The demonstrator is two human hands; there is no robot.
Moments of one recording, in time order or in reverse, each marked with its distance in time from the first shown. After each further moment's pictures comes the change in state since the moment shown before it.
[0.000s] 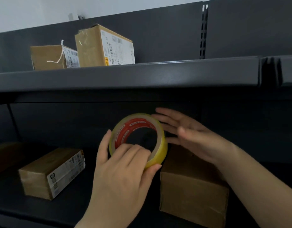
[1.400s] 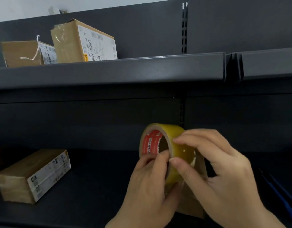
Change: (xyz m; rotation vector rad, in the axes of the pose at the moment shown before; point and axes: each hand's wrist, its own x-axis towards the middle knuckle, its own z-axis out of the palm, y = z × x) left_hand -0.002 0.056 0.034 -0.715 -0.177 0.034; right_hand -0.087 -0.008 0.045 -0.900 0.733 -0.507
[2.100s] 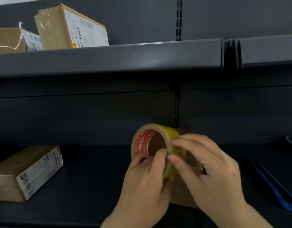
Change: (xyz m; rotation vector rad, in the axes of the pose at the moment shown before) left_hand -0.010 -0.008 0.006 0.264 -0.171 -0.062; right_hand -0.021 0.013 0.015 -0.082 0.007 0.066
